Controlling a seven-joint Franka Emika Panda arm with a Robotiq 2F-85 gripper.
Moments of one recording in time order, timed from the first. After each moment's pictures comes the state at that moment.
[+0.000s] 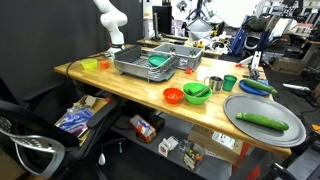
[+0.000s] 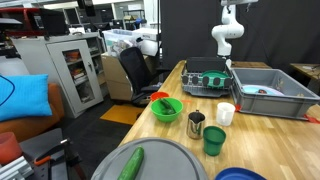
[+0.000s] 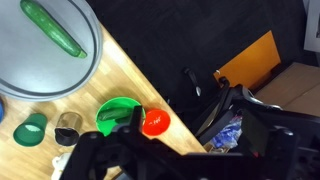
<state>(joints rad) 0.13 -0.62 0.02 -2.43 0.27 1.92 0.08</state>
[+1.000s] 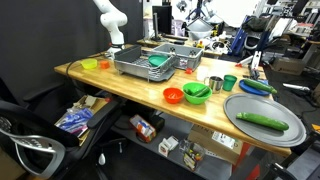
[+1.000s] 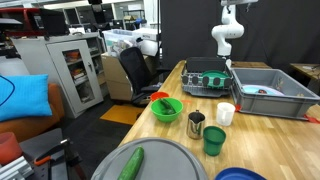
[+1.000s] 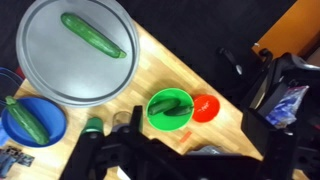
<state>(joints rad) 0.00 -0.61 0.02 -2.47 0.16 1.98 0.23</state>
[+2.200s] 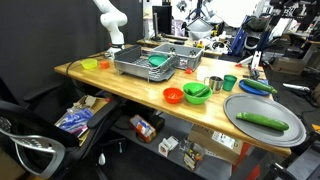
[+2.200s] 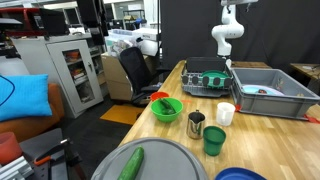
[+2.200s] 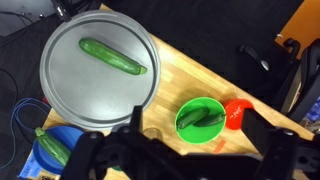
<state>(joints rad) -0.05 -0.59 0.02 -2.55 0.14 2.02 0.33</state>
